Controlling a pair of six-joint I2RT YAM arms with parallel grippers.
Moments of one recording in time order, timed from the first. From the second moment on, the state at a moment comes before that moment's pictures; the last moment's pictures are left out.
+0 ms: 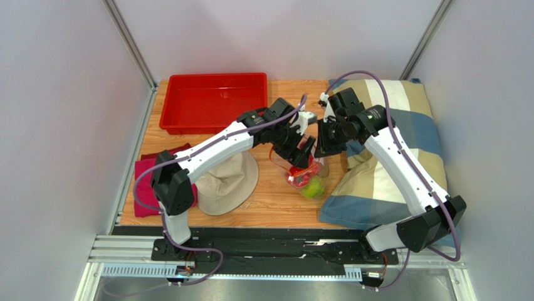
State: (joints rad) left arm -0.86 1.83 1.72 -0.79 0.38 -0.18; right arm 0.46 1.41 1.55 -1.20 -0.20 0.36
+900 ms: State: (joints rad) left arm -0.93 1.84 1.53 -0.63 0.34 -0.20; right arm 0.42 1.40 1.41 -1.14 -0.31 0.40
